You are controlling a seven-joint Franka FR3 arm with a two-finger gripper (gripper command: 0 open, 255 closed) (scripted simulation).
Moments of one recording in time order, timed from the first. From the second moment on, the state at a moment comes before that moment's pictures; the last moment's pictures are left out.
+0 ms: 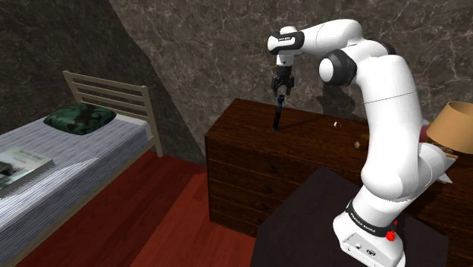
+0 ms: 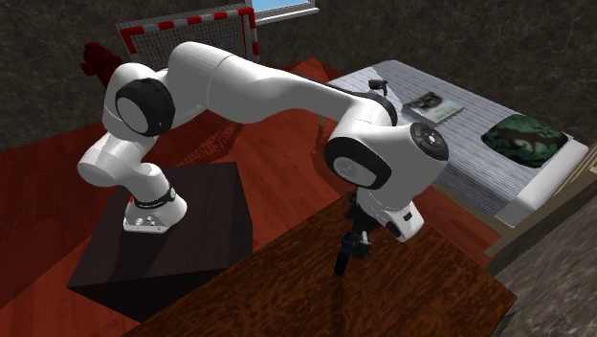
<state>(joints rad) -0.30 0.65 -0.27 -1.17 0.17 1.59 -0.30</state>
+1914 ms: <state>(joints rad) -0.31 0.70 -0.27 -1.08 0.17 1.54 -0.30</state>
